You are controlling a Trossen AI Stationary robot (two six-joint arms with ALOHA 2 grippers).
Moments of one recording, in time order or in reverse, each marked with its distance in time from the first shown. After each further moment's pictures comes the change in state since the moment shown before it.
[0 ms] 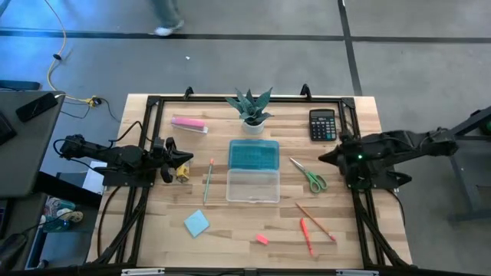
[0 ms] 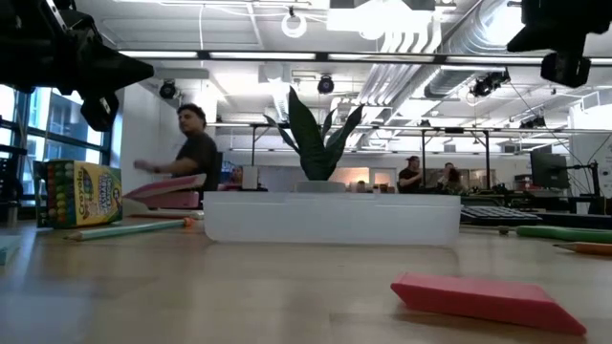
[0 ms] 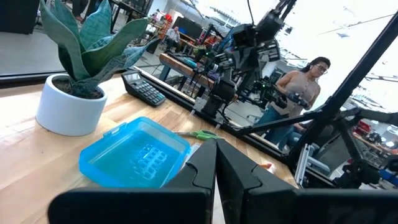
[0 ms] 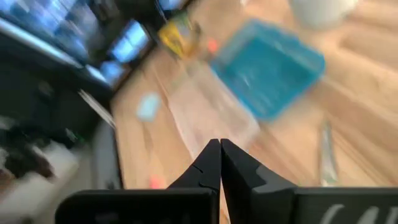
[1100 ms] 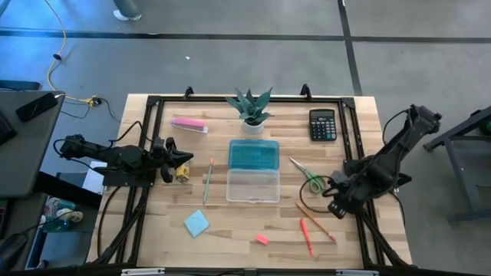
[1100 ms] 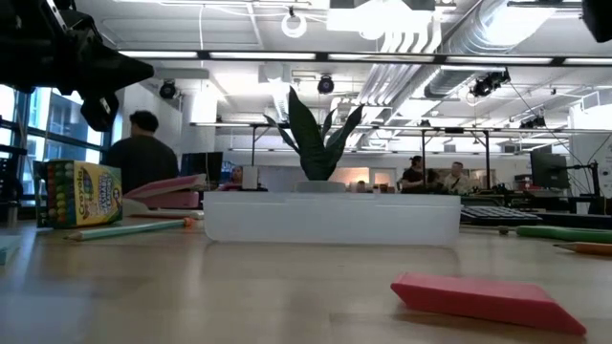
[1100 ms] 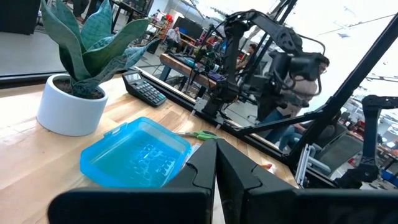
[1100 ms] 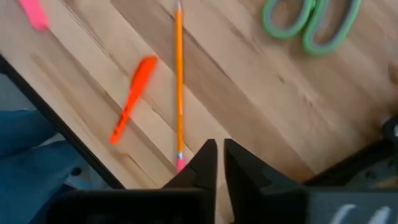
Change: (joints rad) left arm 0.000 0.000 0.000 0.000 -0.003 0.000; right arm 0.580 0.565 0.167 -0.319 -0.166 0.640
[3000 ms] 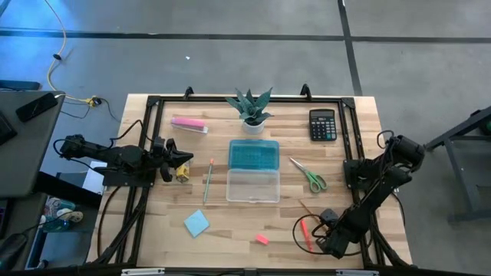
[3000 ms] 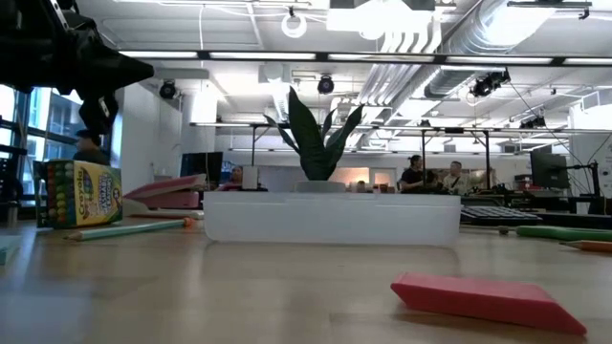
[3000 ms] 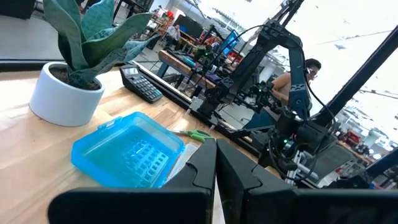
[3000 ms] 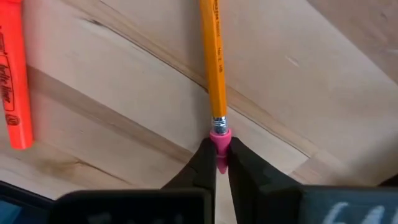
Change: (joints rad) left arm 0.000 0.000 0.000 0.000 0.004 -0.086; right arm 0.199 0.640 0.005 0.455 -0.205 0.405
